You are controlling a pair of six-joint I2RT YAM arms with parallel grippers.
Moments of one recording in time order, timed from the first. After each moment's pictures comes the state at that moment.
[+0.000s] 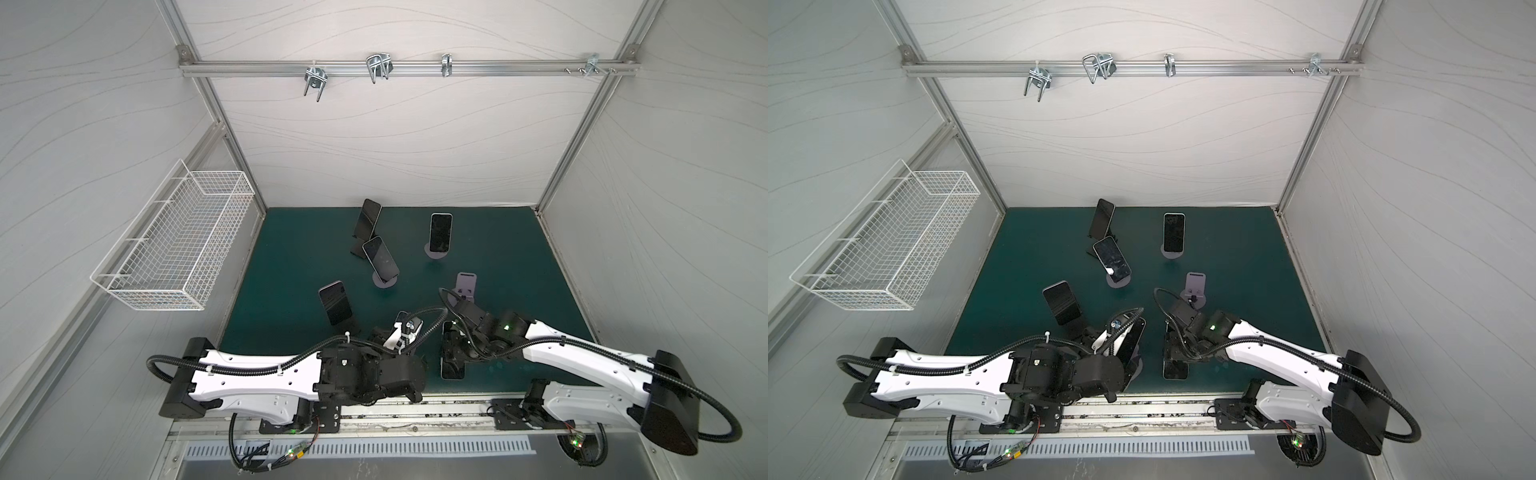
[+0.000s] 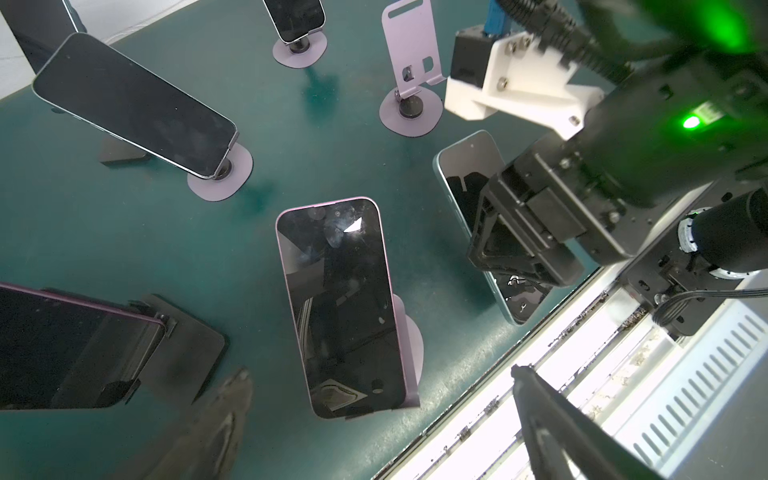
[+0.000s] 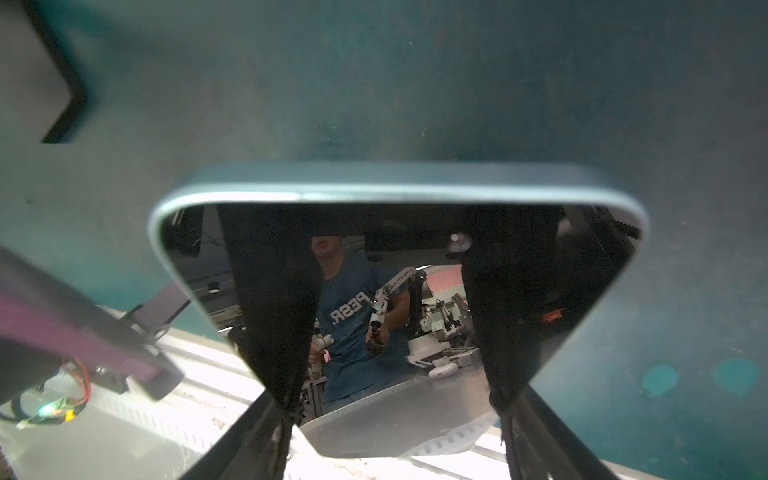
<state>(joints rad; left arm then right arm) -1.52 1.10 0.96 -0.85 -0.66 -0.70 1.01 1.14 0.73 -0.81 -0.07 0.91</state>
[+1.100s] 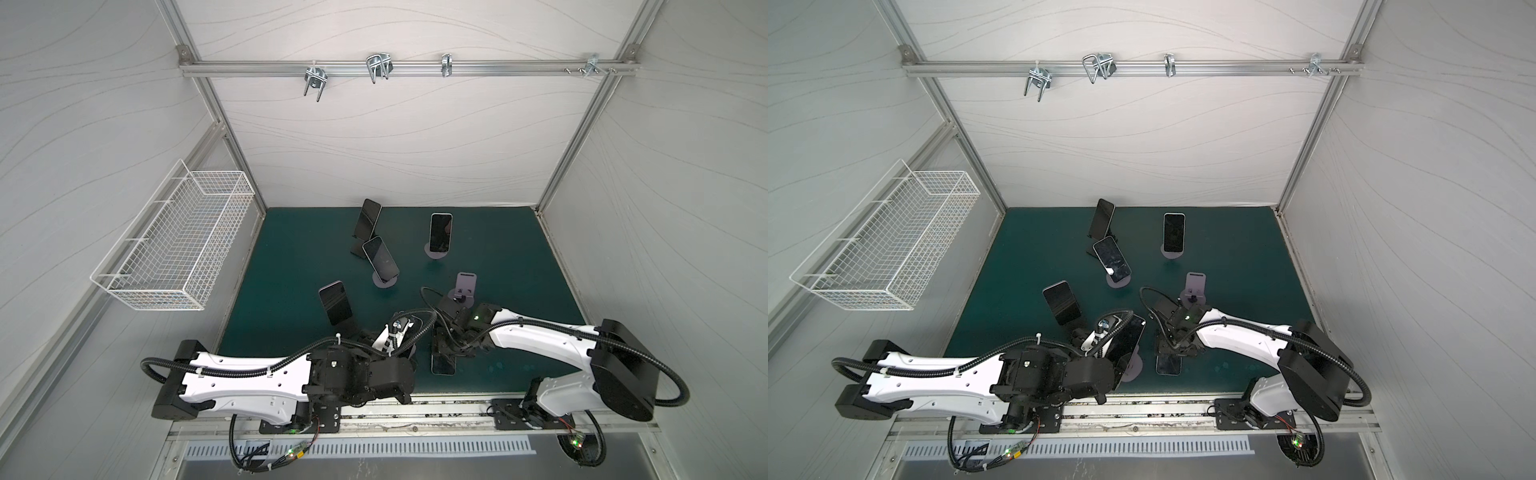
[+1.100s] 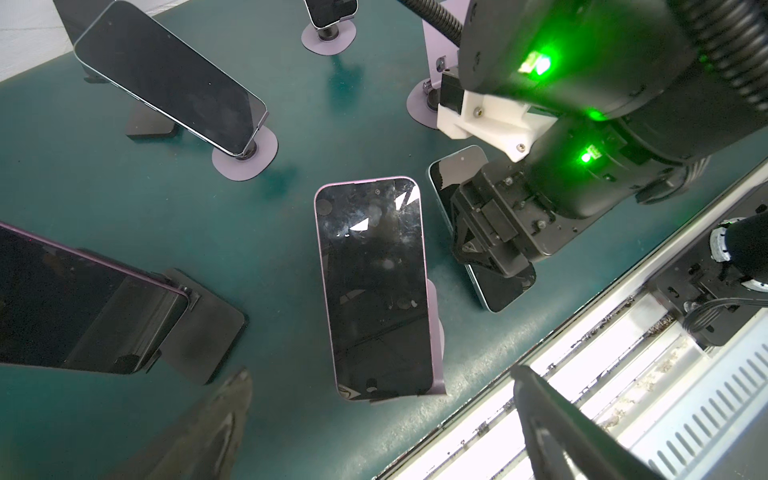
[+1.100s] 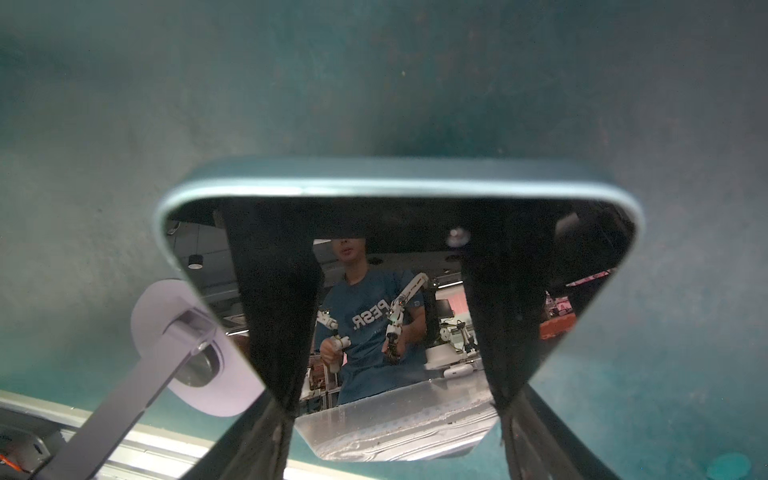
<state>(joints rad) -1.52 1.03 0.90 -0.89 -0.69 -0.77 0.98 1.39 0.78 -0.70 -0.04 0.93</state>
